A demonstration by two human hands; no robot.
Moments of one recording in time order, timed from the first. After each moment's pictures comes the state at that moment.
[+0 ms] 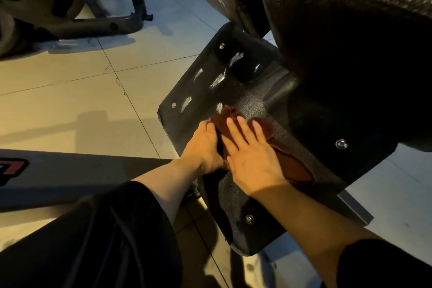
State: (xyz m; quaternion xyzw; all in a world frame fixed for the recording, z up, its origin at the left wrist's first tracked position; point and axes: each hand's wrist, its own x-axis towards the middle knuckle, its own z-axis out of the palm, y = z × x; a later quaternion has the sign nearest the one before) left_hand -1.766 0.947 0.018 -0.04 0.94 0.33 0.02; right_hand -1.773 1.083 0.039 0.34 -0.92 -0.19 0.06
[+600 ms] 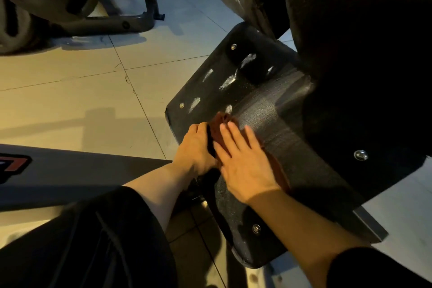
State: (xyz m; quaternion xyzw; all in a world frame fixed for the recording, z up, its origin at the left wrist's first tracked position) left_hand -1.762 0.924 0.010 -0.13 0.92 0.37 0.00; right_hand -1.776 1.061 0.021 0.38 -0.90 -0.22 0.06
